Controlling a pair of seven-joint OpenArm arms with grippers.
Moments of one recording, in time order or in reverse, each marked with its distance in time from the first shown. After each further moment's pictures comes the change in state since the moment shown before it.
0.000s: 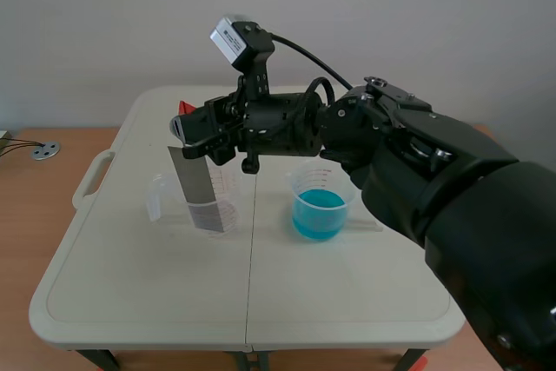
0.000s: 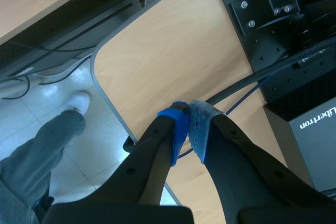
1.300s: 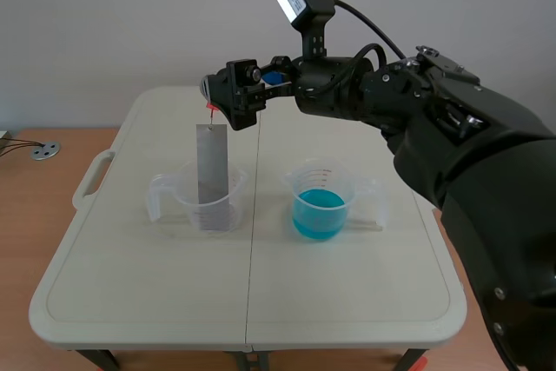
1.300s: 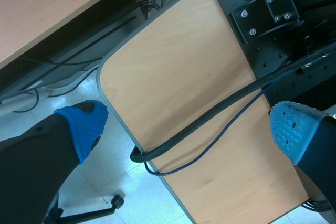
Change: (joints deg) left arm 0.0 0.0 0.0 0.0 2.6 0.0 -3.0; right arm 2.0 -0.4 13.8 0.0 -6.5 -2.2 -0.2
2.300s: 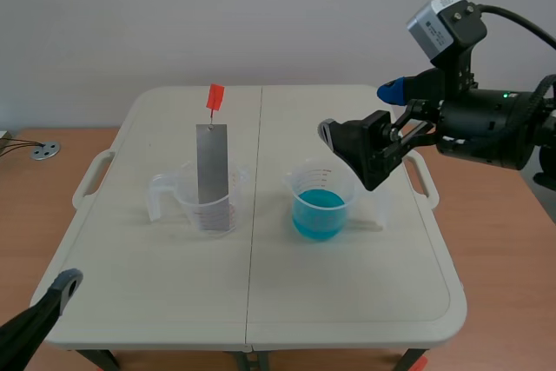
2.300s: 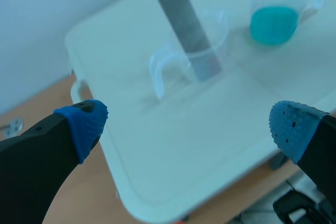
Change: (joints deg) left arm -6.8 -0.2 -10.0 18.1 1.5 5.1 -26.6; right arm -25.4 20.5 9.9 31.5 -0.4 -0.8 0.2
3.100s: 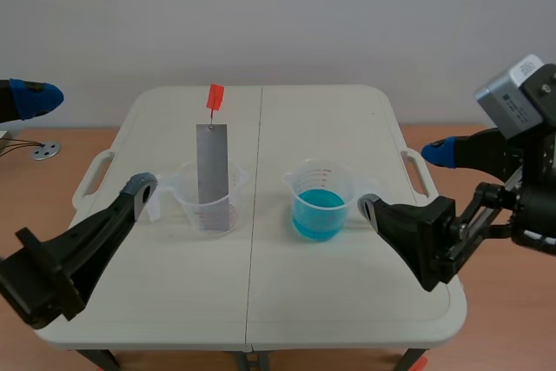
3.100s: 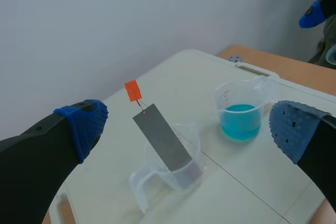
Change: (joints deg) left arm -13.8 -3.8 9.0 5.4 0.0 -1.0 -0.4; right arm -23.5 4.1 9.6 13.6 0.0 0.2 4.5
